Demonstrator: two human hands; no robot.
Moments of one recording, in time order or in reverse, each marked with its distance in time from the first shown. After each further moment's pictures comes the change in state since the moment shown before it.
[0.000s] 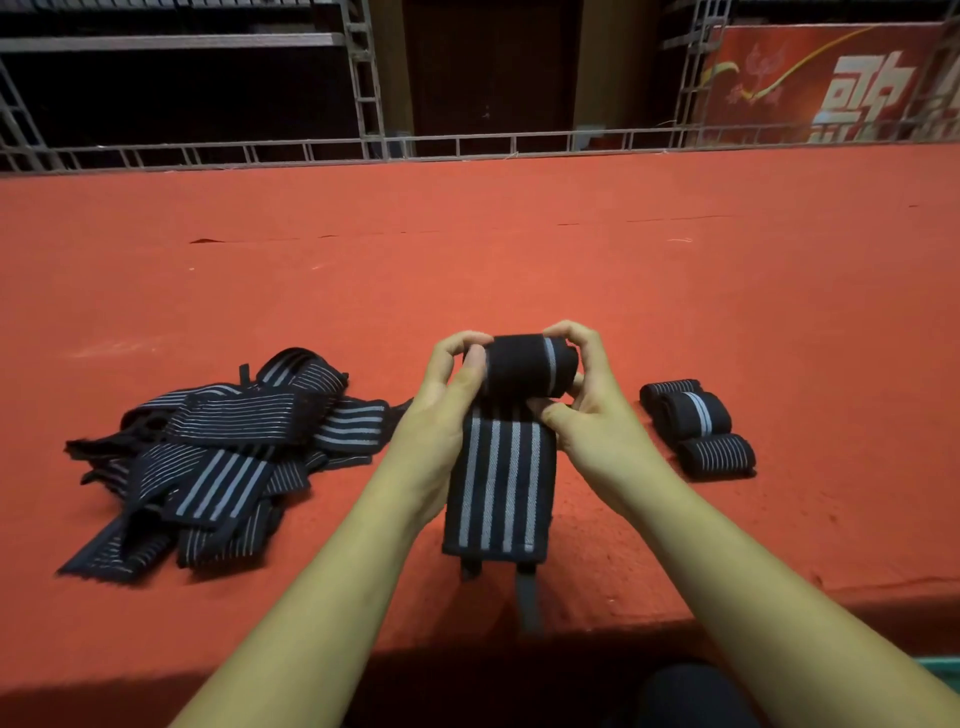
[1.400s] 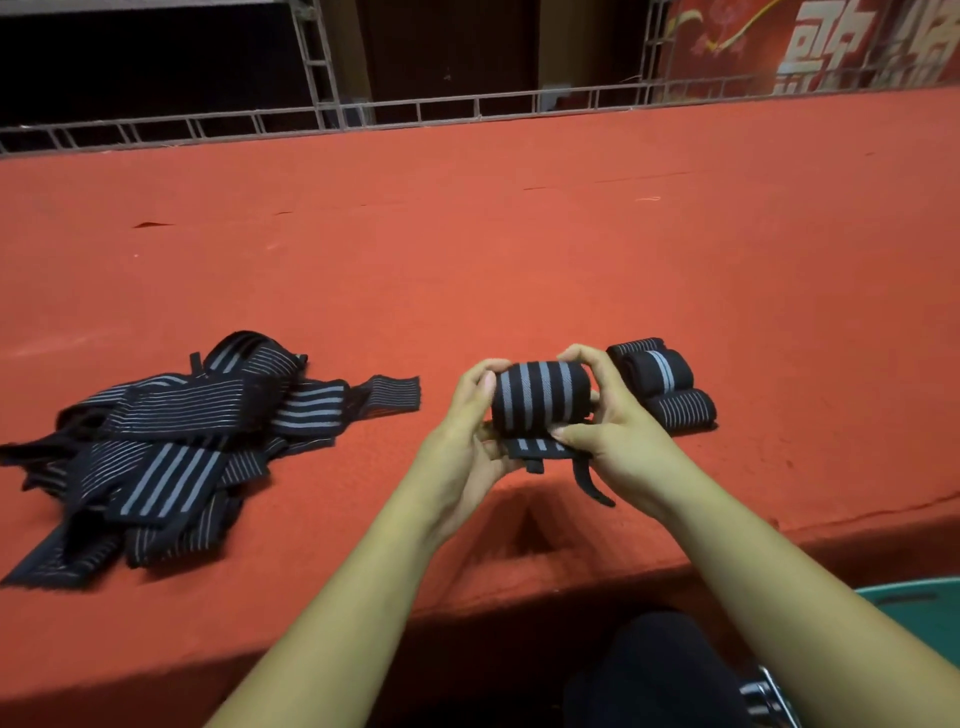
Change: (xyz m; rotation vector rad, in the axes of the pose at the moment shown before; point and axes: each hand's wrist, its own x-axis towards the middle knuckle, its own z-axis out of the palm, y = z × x) left_hand -0.004 -0.065 0.030 -0.172 -0.113 -0.238; right_hand -0.035 0.039 -0.058 0.079 -0.037 0.188
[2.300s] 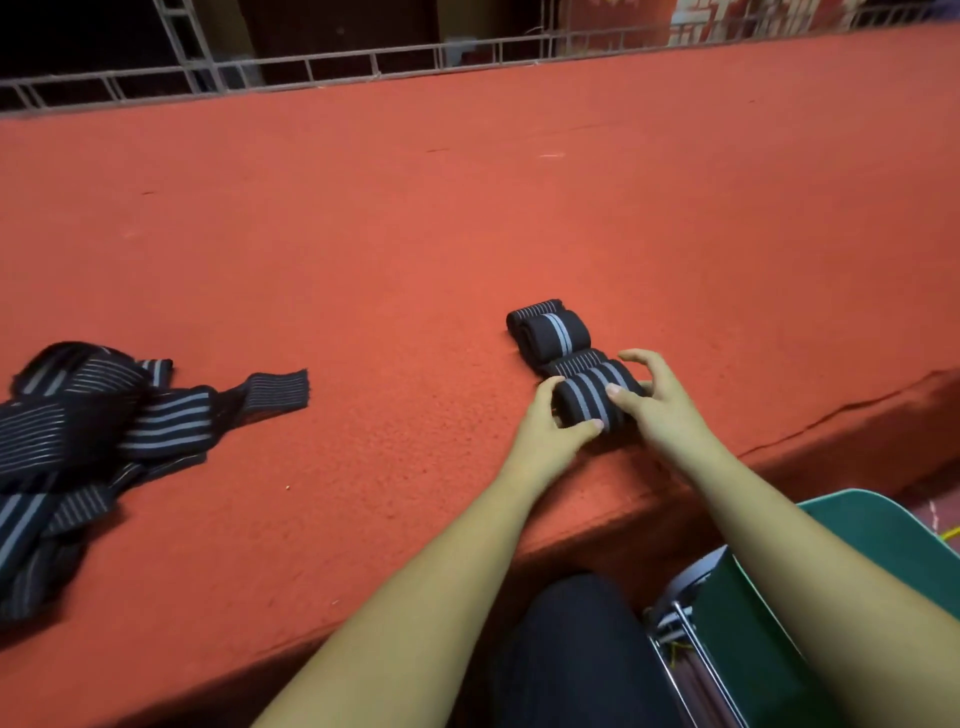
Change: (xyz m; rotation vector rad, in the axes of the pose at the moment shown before) left_hand 0.105 -0.162 0.111 0.495 -0.074 -0.060; right_hand -0.025 0.076 -0.166 -0.302 0.522 0.211
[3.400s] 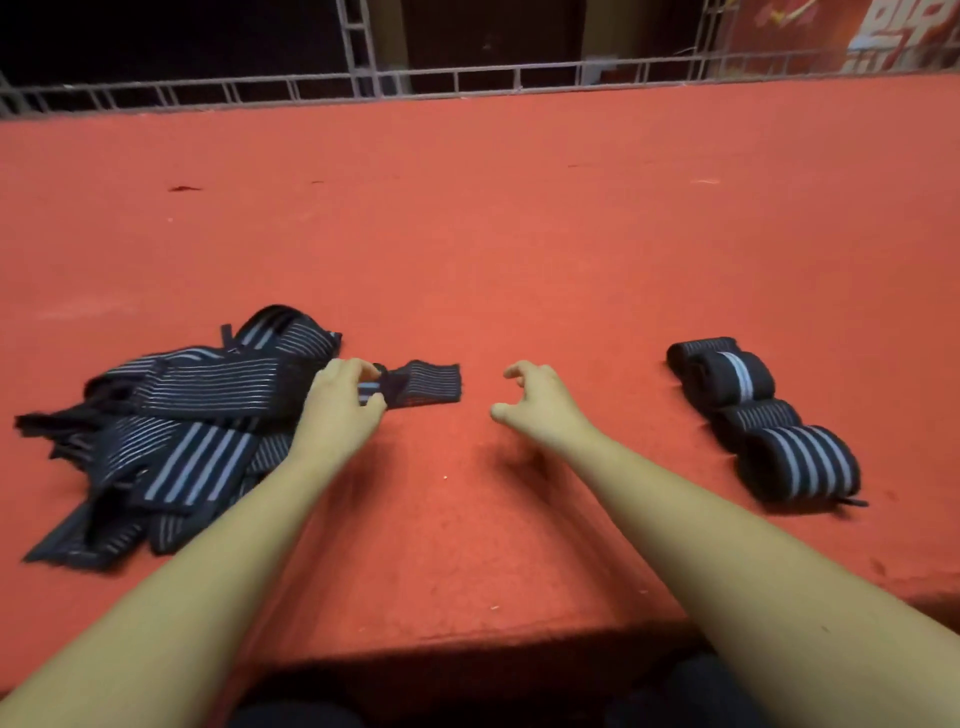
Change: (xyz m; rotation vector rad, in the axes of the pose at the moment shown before) left_hand -0.084 0.002 -0.359 0.922 0.636 -0.009; right_hand 0.007 -0.094 0.269 -0.509 -0.408 -0.195
